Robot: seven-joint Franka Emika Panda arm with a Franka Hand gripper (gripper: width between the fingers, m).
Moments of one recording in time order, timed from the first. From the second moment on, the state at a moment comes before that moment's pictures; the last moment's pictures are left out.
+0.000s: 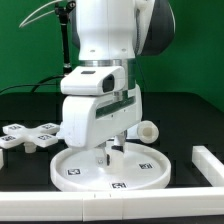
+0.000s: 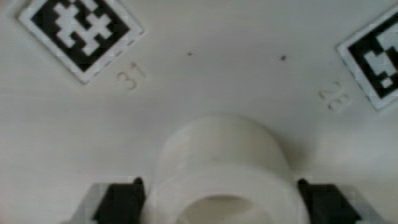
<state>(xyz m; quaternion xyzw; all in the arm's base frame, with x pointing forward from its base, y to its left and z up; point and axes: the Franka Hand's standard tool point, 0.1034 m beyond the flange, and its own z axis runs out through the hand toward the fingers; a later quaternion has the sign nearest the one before) 0.536 -0.022 0.018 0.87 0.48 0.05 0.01</state>
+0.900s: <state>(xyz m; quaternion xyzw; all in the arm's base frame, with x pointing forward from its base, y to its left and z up) 0.555 0.031 0.018 0.86 0.51 0.06 0.00</state>
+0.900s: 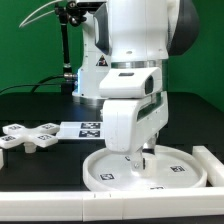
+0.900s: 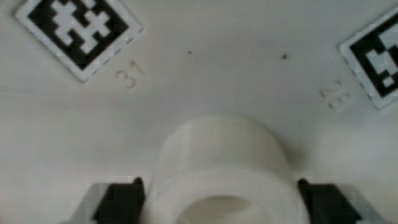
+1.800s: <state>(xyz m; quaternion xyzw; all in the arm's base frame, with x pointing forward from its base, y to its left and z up) 0.526 0.001 0.036 0.88 0.47 0.05 0.00</state>
